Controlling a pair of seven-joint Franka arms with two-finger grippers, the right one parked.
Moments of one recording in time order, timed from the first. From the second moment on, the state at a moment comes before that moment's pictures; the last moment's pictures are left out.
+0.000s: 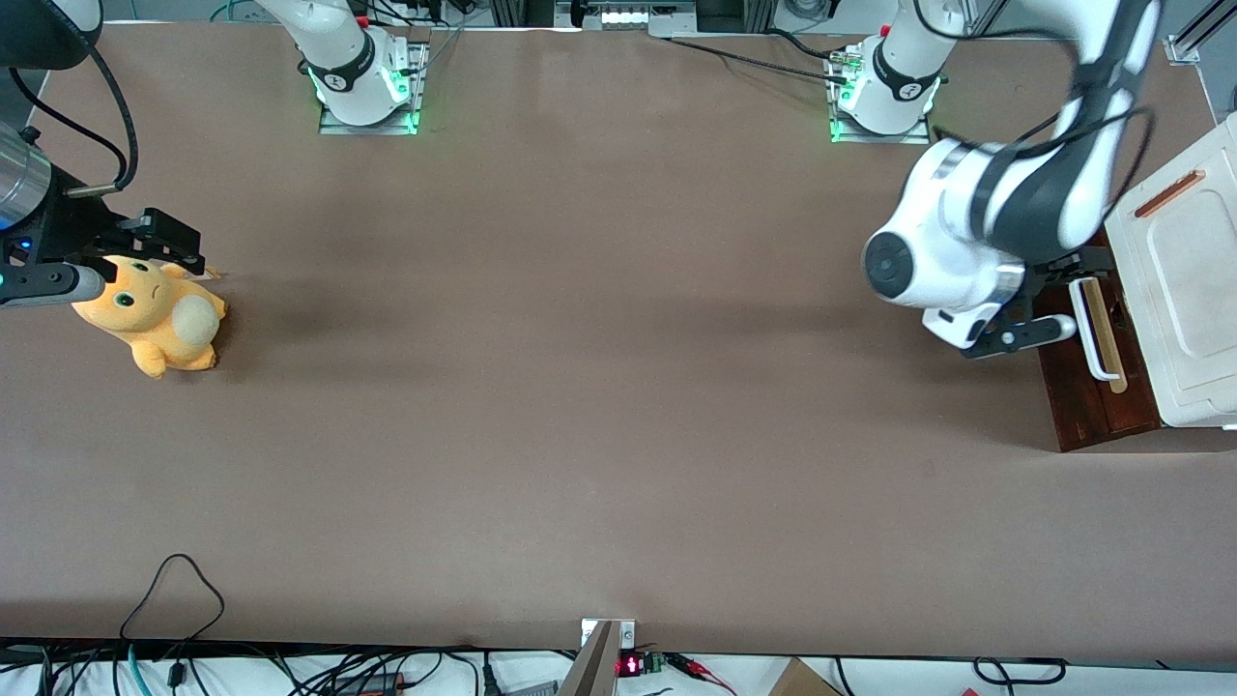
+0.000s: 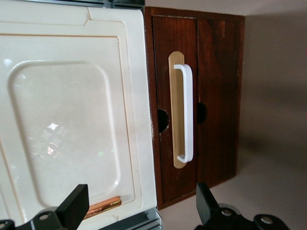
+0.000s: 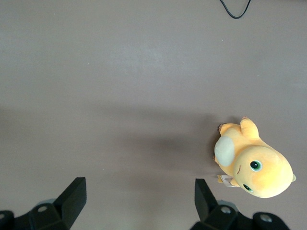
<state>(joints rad) -0.01 0.30 -0.31 -1.97 1.01 1.44 -0.74</state>
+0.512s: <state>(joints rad) 0.01 0.43 -0.31 -2.14 1.32 1.45 -0.90</state>
